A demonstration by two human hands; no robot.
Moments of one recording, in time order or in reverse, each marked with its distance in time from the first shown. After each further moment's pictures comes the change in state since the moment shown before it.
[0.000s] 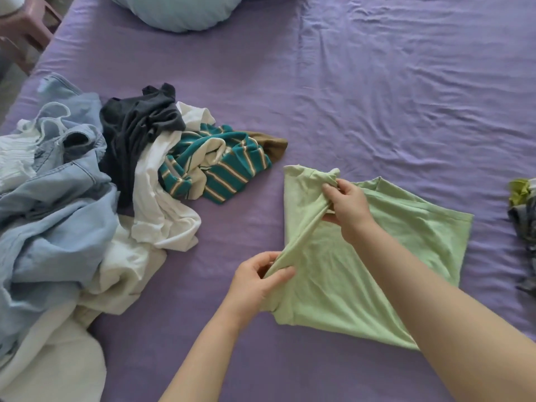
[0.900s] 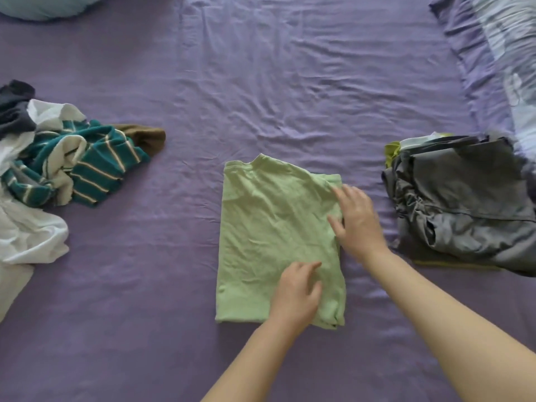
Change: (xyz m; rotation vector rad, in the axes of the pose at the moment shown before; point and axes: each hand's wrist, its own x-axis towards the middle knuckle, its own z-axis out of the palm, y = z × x) left_hand 0.032 -0.069 0.297 0.728 -0.157 0.245; right_hand -0.010 0.067 -0.293 -1.157 0.143 -0.416
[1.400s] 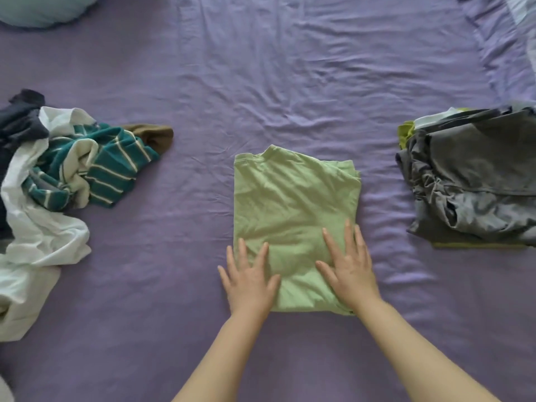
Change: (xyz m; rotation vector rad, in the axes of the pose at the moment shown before) left_hand -0.013 -0.078 -0.052 0.609 0.112 -0.337; right_hand -0.088 -0.020 0.073 -0.077 -0.212 0.116
